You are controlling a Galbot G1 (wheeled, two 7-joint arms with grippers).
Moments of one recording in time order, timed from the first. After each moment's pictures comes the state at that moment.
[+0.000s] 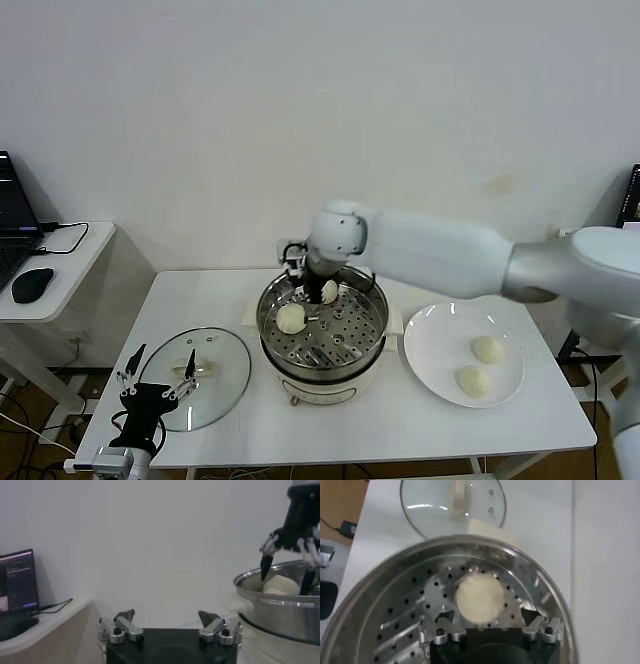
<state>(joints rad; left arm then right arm) 1.70 -1.17 -0.62 -2.12 -0.15 -0.03 -0.17 0.54 1.13 -1.20 1.39 0.42 -0.64 -0.95</state>
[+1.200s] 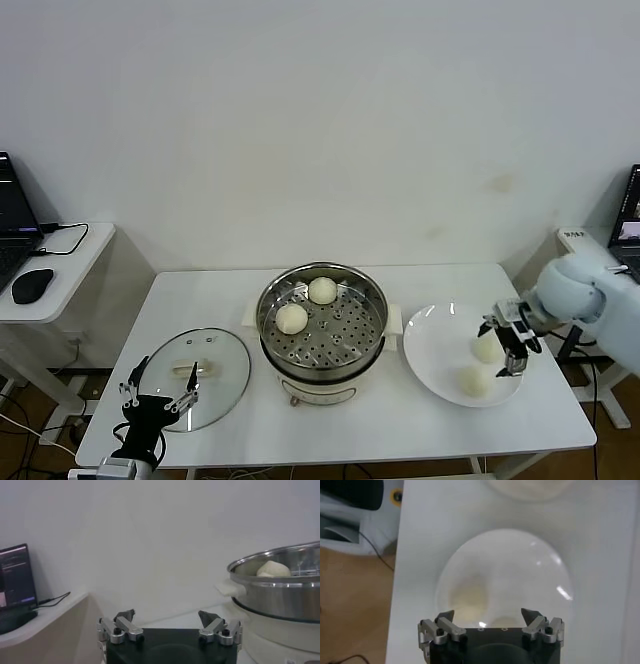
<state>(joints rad) 1.75 -1.17 -0.62 -2.11 -0.12 -0.03 -0.17 -0.07 0.40 -0.74 1.59 -0.14 -0.25 -1.17</state>
